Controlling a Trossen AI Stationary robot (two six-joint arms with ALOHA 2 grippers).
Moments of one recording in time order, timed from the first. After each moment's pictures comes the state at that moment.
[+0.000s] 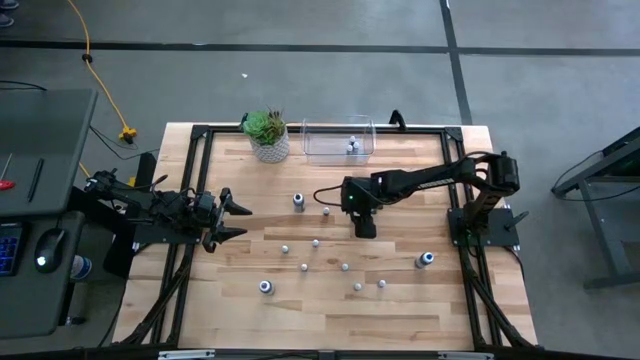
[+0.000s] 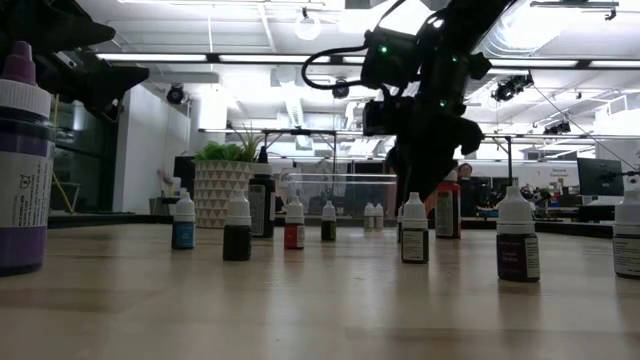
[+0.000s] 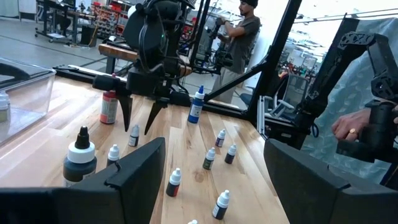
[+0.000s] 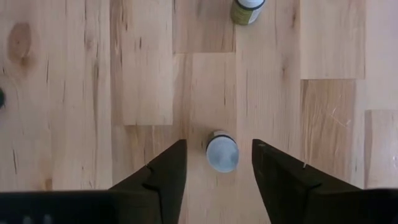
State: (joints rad) left arm -0.37 0.01 0.01 0.05 -0.26 -0.27; right arm -0.12 1.74 1.04 -0.50 -0.08 -0.07
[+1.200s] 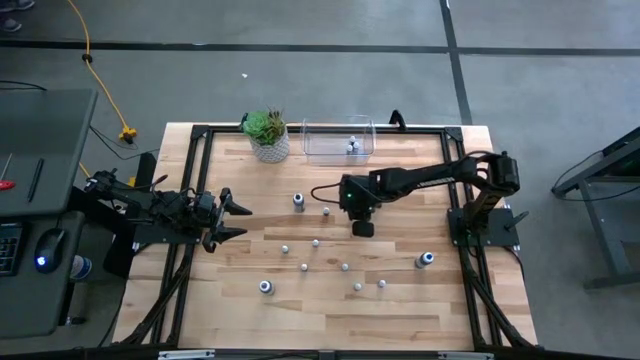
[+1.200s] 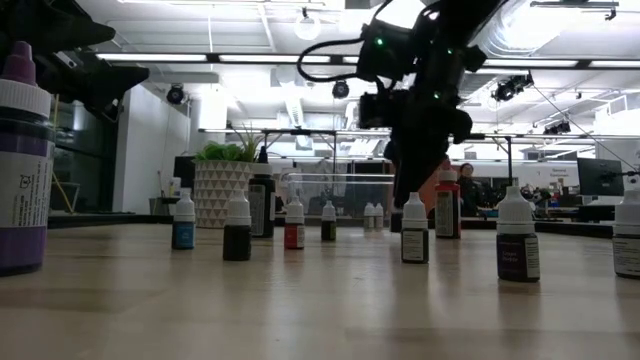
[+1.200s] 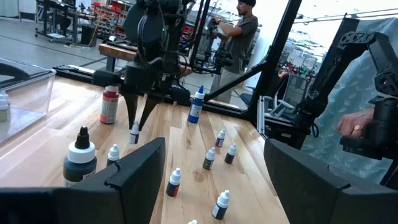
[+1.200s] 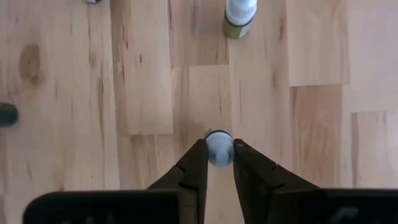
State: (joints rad) left arm -0.37 0.01 0.01 0.05 -0.26 -0.27; right arm -0.12 1.74 1.10 -0.55 -0.07 -0.03
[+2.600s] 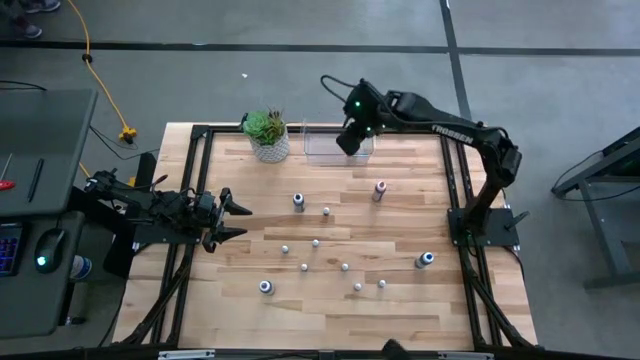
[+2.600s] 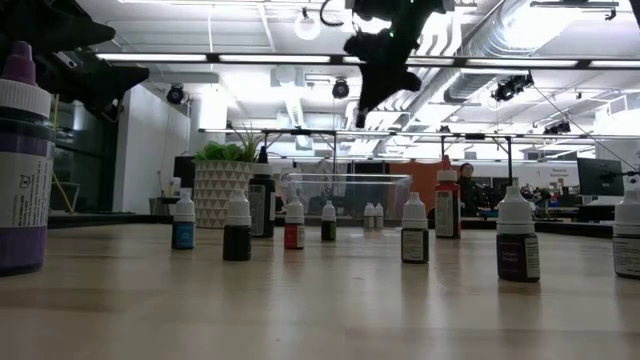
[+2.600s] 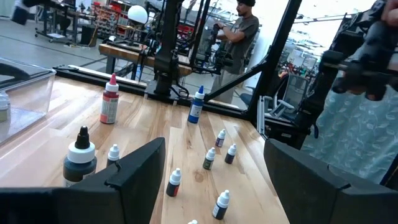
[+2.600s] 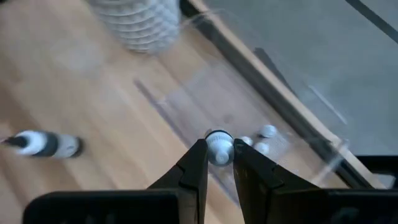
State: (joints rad) left arm -0.37 0.01 0.01 0.05 -0.26 -0.27; right arm -0.49 1.74 1.70 -0.90 0.09 0.21
